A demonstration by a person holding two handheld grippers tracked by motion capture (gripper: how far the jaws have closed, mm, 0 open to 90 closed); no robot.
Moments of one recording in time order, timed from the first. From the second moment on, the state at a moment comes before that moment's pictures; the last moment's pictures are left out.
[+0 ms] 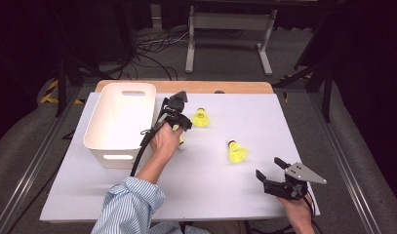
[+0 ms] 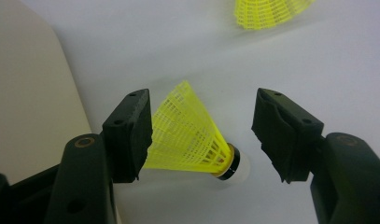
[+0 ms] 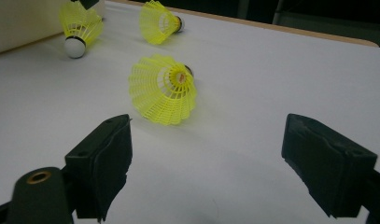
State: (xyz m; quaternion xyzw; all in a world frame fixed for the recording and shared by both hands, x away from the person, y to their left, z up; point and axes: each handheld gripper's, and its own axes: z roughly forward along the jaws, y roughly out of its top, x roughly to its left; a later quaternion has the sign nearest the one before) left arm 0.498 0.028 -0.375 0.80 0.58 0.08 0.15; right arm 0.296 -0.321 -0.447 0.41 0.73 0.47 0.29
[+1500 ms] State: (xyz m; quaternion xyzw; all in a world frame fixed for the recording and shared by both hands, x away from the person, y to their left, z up) left arm 0.500 0.025 -0.387 0.82 0.56 0.04 0.14; right arm 0.296 -0.320 -0.447 0.41 0.73 0.47 0.29
